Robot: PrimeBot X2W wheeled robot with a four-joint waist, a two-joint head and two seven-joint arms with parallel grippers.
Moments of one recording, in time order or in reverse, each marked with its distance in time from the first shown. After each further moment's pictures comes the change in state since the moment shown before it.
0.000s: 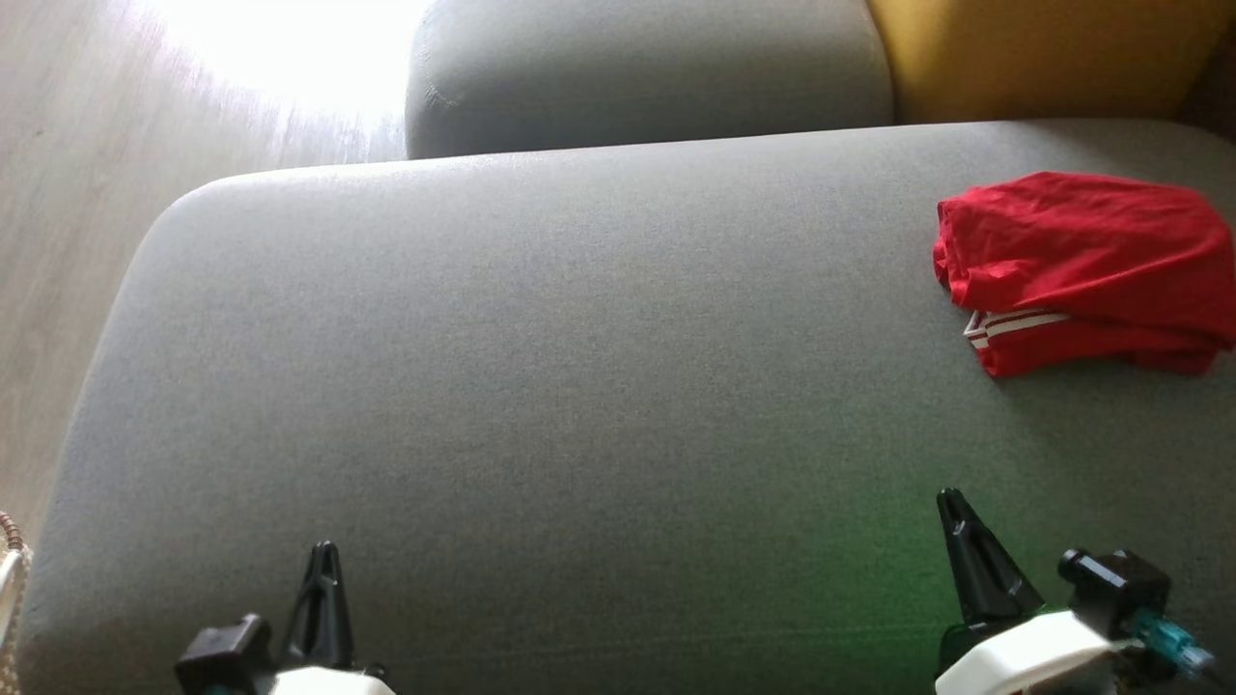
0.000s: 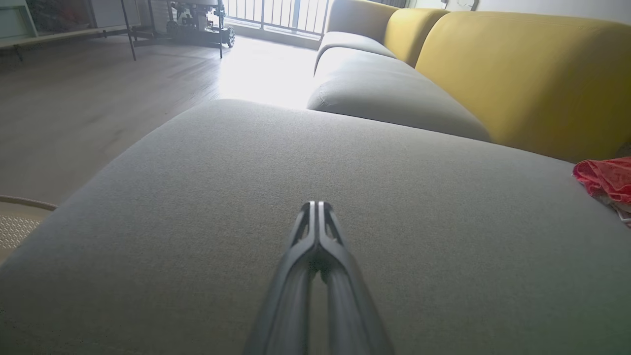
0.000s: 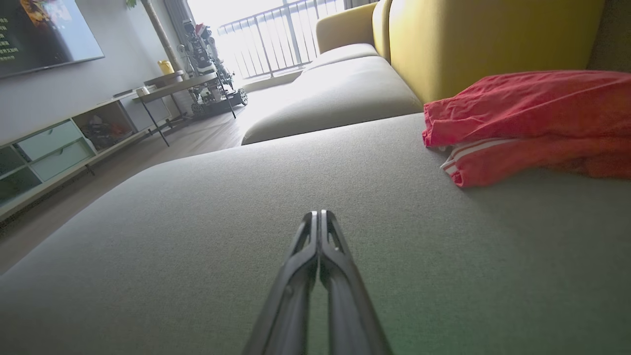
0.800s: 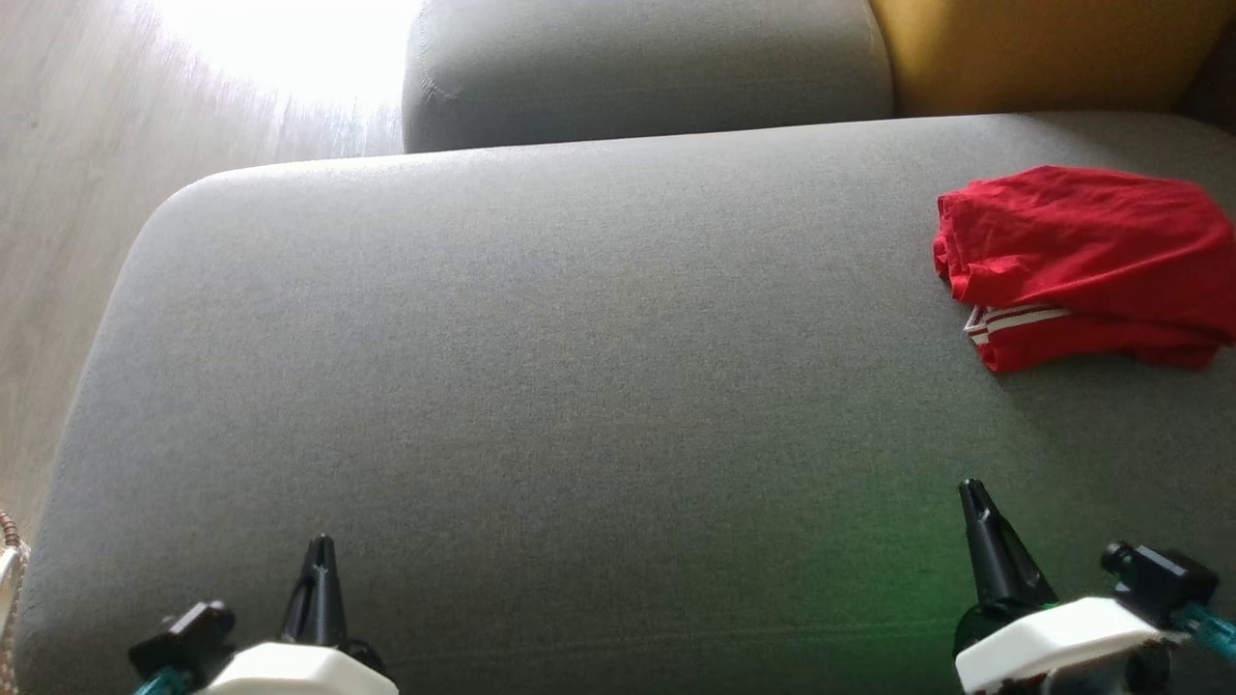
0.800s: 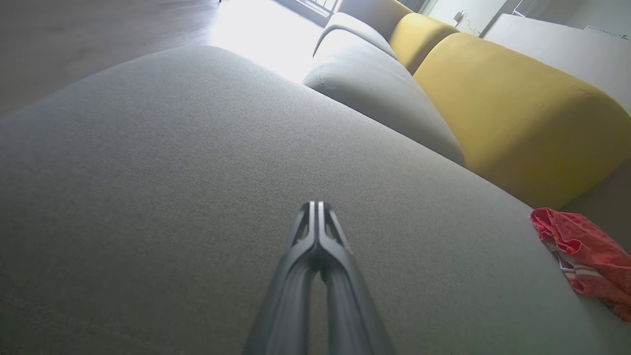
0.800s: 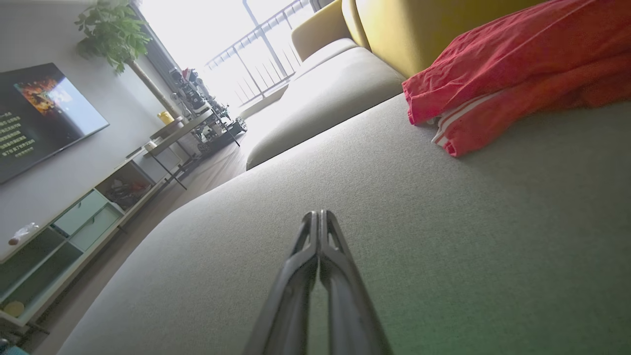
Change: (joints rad) left arm -0.050 0.006 0.017 0.043 -0.290 -0.058 0.053; right arm -0.012 0.000 -0.013 0.005 0.286 0.000 0.061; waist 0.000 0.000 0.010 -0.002
